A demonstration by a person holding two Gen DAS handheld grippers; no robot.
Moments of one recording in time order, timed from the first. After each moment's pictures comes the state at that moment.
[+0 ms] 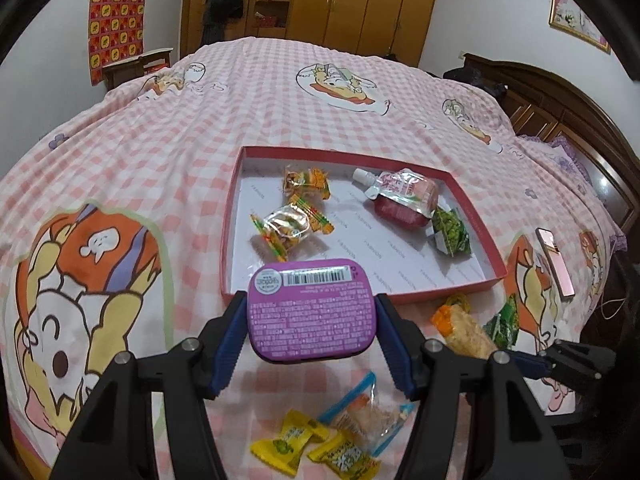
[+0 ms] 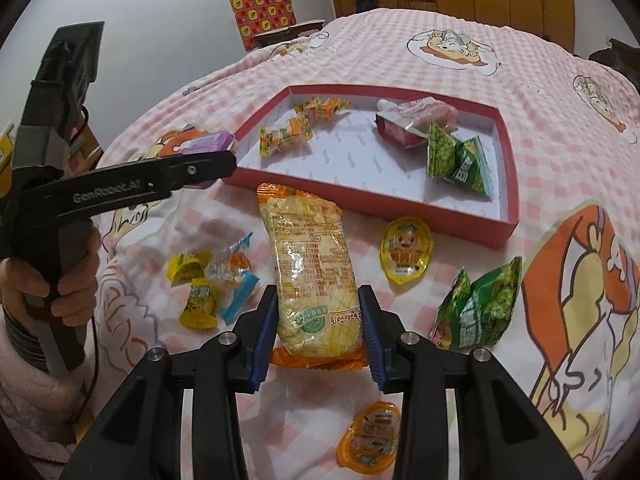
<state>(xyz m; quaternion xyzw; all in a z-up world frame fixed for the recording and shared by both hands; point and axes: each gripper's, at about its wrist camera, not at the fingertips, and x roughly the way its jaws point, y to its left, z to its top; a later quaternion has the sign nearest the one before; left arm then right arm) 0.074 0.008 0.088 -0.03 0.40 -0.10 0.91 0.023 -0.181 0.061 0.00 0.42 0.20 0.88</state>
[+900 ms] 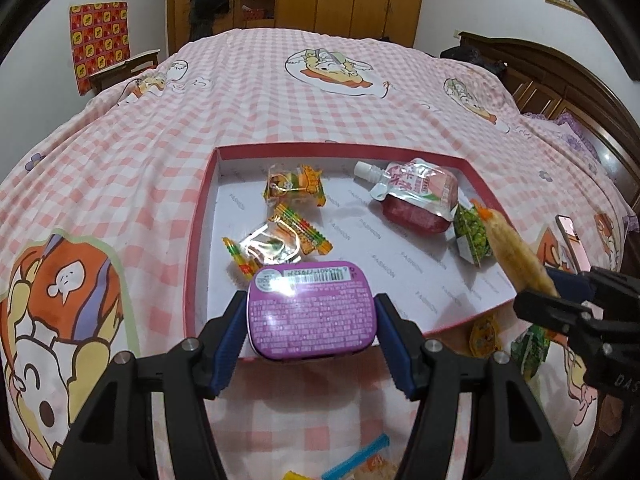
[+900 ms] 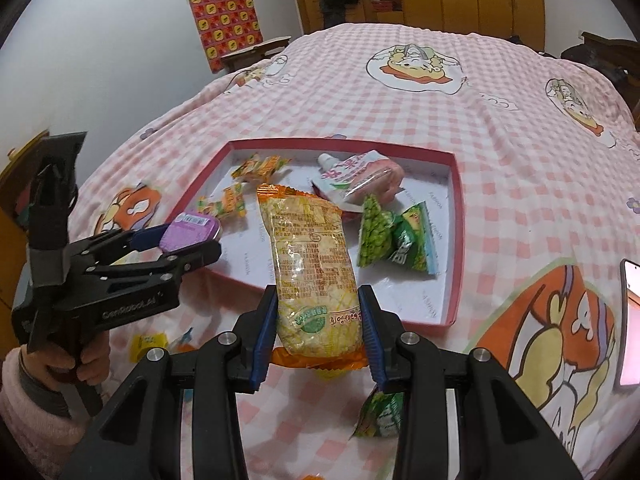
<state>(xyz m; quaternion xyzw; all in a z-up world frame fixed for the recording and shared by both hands) 0.121 -0.013 0.067 0.01 0.41 -0.10 0.91 0.086 -0.210 0.087 0.02 0.41 0.15 0.90</state>
